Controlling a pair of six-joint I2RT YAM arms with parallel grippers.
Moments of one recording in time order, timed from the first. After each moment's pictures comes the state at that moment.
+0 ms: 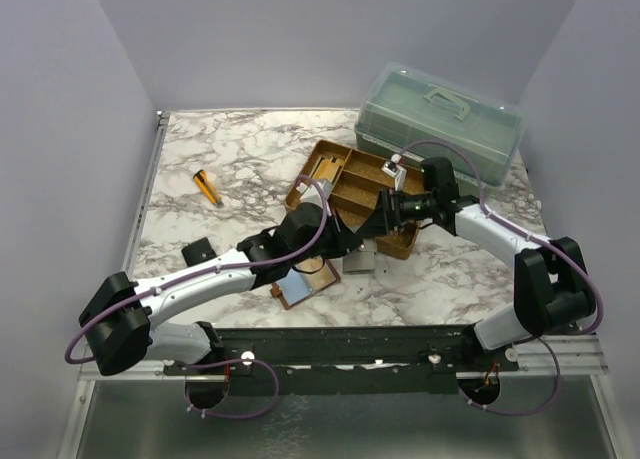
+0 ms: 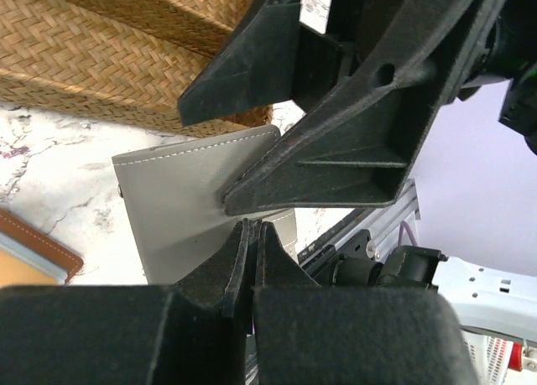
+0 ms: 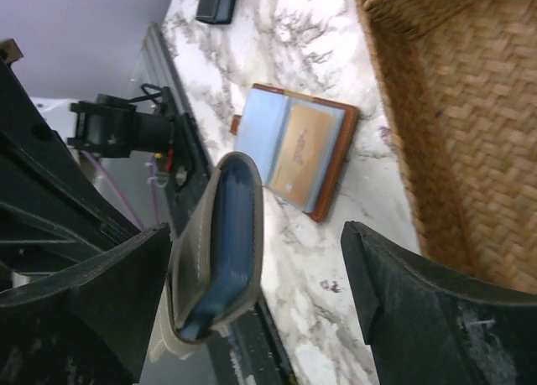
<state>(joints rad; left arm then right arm) -0.96 1.26 0.83 -0.01 -0.06 -0.96 0.33 1.49 0.88 -0.12 -0.98 0.27</state>
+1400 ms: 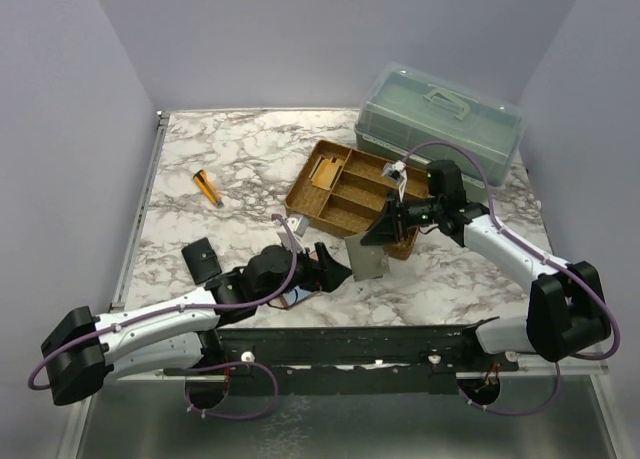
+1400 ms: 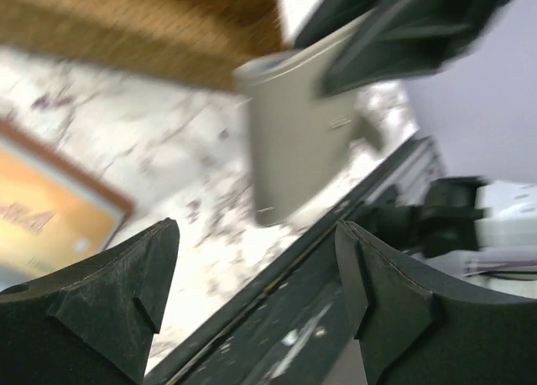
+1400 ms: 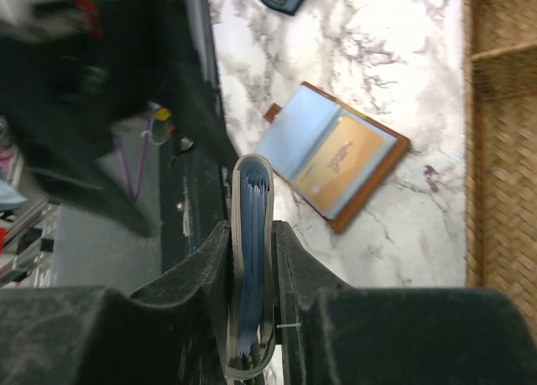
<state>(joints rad) -1.06 0.91 0.54 0.11 -0.12 -0.83 0.35 1.36 0.83 -0.11 -1.10 0.05</state>
